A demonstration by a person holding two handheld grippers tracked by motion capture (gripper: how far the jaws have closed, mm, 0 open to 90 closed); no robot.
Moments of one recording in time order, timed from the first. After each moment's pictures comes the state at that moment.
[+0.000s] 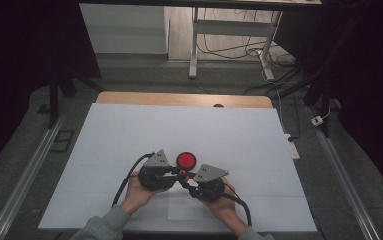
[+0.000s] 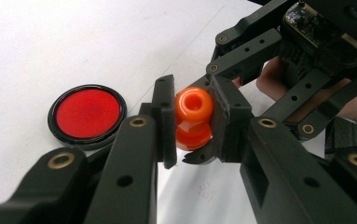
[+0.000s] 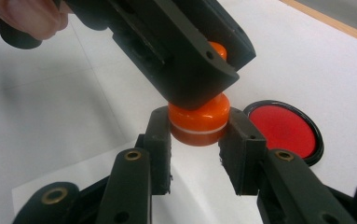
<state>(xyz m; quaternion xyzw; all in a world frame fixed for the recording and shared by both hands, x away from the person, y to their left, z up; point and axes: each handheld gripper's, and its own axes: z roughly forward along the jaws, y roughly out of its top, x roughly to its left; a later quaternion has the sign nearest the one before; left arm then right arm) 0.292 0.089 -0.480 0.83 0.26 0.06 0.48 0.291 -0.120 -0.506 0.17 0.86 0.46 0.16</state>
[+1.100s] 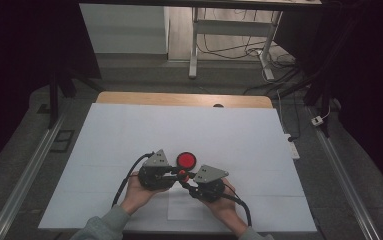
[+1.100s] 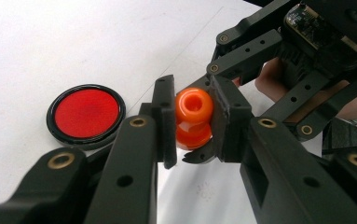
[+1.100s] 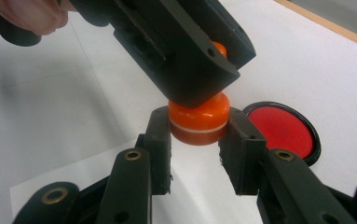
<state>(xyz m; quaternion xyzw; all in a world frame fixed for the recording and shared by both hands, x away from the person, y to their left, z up) 0.293 0.090 -0.480 0.83 0.26 0.05 0.49 0.290 -0.120 -0.506 0.17 0.86 0.46 0.16</state>
